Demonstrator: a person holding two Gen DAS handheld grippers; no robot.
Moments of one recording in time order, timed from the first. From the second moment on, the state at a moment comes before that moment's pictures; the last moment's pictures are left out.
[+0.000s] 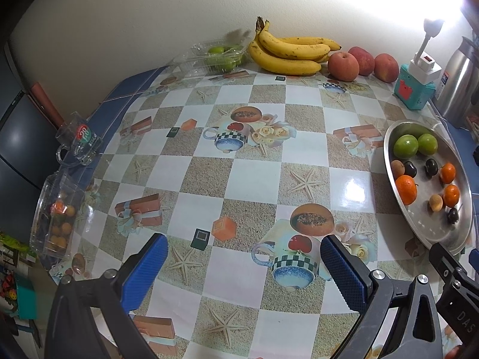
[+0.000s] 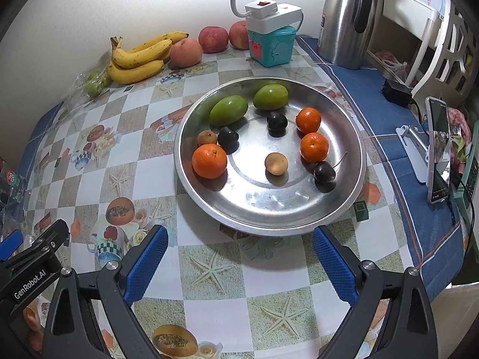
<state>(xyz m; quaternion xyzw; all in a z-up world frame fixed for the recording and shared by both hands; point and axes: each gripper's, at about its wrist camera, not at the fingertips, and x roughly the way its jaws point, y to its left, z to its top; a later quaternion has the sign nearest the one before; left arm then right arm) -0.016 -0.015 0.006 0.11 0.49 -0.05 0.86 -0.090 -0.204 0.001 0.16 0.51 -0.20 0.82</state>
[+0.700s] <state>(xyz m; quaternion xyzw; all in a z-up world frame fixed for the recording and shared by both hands) -0.016 -0.015 0.005 0.11 0.49 -0.05 0.86 -0.089 -0.204 0.001 0.16 0.51 -0.20 0.82</state>
